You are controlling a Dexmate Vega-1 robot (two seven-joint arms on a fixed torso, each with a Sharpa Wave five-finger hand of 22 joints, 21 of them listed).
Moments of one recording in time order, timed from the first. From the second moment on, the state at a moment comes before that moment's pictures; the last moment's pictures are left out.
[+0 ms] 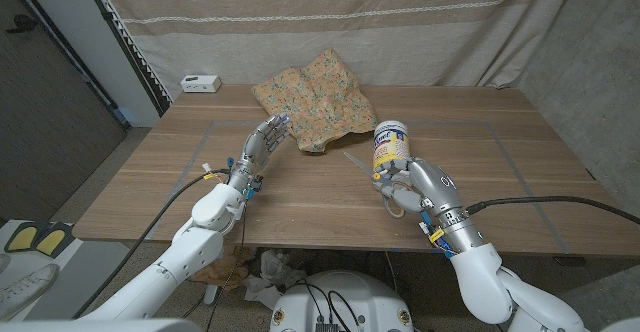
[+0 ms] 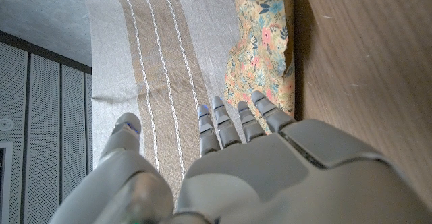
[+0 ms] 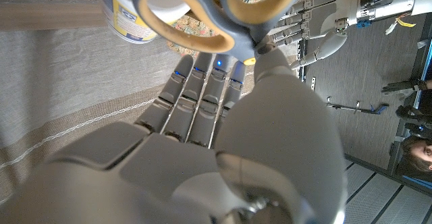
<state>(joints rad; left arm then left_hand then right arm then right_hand) 1.06 0.56 0.38 -1.47 -0.62 -0.46 -0.07 0.21 -0.13 0.49 -0.15 0.22 0.31 -0.11 0.20 0.19 0.33 -0.09 0.21 0.19 0.14 -0.04 0.18 0.17 0.20 -0.04 0.19 0.17 -1.61 -0.85 -0.35 -2.28 -0.58 -0.13 -0.61 1.17 0.05 0.16 -0.16 0.28 0.84 -0.05 0.35 0.27 0.95 -0.07 0.61 0.34 0.75 -0.08 0.41 0.32 0.44 -0.04 0.64 0.24</state>
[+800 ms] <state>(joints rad) 1.06 0.55 0.39 -1.47 -0.62 -0.45 -0.08 0.21 -0.13 0.49 -0.15 0.22 0.31 -0.11 0.20 0.19 0.34 -0.09 0.21 0.19 0.14 -0.04 0.18 0.17 0.20 -0.04 0.19 0.17 -1.60 -0.79 -0.30 -2.23 -0.47 0.00 -0.60 1.17 0.05 0.17 -0.15 0.27 0.84 -0.05 0.35 0.27 0.95 -0.08 0.61 0.34 0.75 -0.08 0.40 0.32 0.43 -0.04 0.65 0.24</state>
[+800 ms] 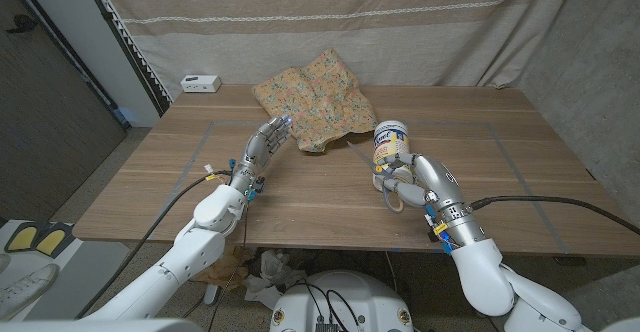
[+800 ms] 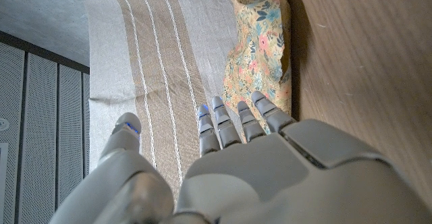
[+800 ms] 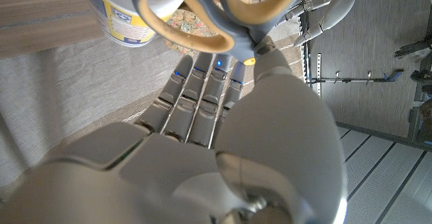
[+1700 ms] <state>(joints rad) 1.03 0.51 0.42 -1.45 -0.70 -0.48 -0.23 0.21 -0.13 0.49 -0.15 0.22 0.33 -0.09 0.20 0.19 0.43 -0.11 0.23 0.19 0.17 -0.04 0.19 0.17 0.20 -0.04 0.20 0.17 -1.57 -0.71 -0.26 -2.15 -0.32 0.17 -0.57 1.18 0.04 0.17 -0.15 0.25 0.84 -0.06 0.35 0.28 0.94 -0.08 0.61 0.34 0.77 -0.08 0.42 0.35 0.42 -0.05 0.67 0.23</state>
